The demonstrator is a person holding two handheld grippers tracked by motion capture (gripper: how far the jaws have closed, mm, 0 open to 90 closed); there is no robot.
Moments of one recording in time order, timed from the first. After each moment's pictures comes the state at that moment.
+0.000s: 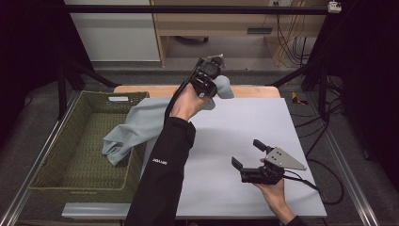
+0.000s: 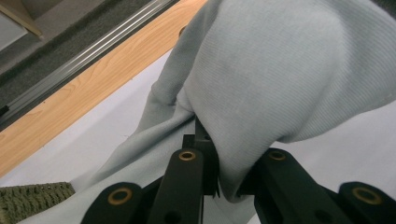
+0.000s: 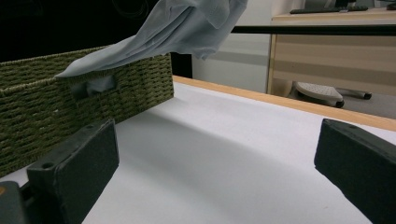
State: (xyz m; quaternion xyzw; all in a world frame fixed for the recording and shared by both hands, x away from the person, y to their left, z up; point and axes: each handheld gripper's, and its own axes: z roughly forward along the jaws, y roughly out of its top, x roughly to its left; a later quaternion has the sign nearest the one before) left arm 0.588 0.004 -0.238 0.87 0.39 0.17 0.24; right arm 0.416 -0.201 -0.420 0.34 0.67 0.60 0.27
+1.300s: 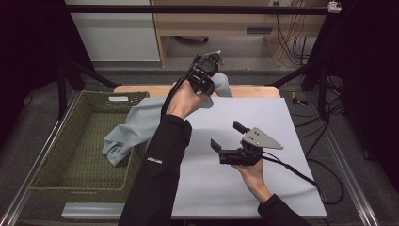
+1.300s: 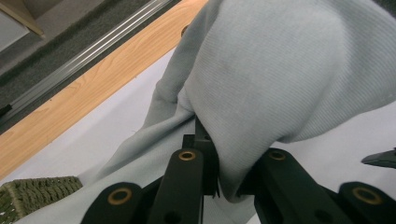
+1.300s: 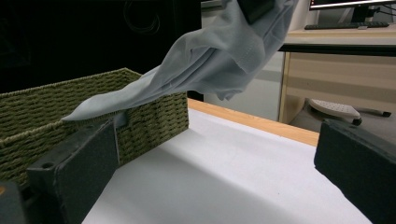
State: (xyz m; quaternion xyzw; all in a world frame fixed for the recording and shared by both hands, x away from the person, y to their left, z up) left arm 0.584 0.011 -0.226 0.87 0.39 0.17 0.23; right arm 0.454 -0.141 -0.385 0.33 0.66 0.62 0.26
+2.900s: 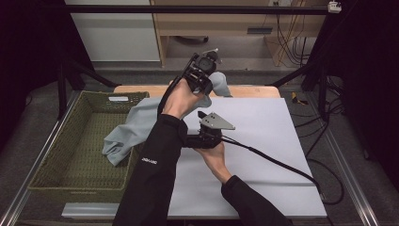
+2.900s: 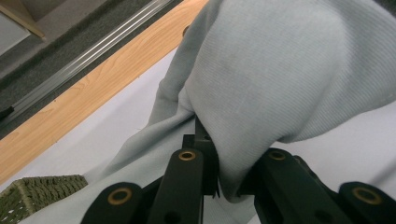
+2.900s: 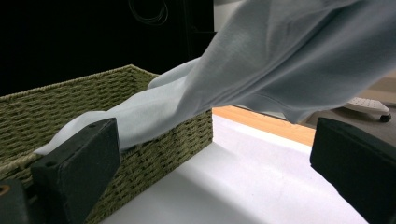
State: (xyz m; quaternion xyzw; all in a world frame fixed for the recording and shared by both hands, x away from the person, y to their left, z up) left arm 0.583 0.018 -0.220 0.88 0.39 0.17 0.24; right arm 0.514 -0.044 -0.397 0.32 0.68 0.61 0.25
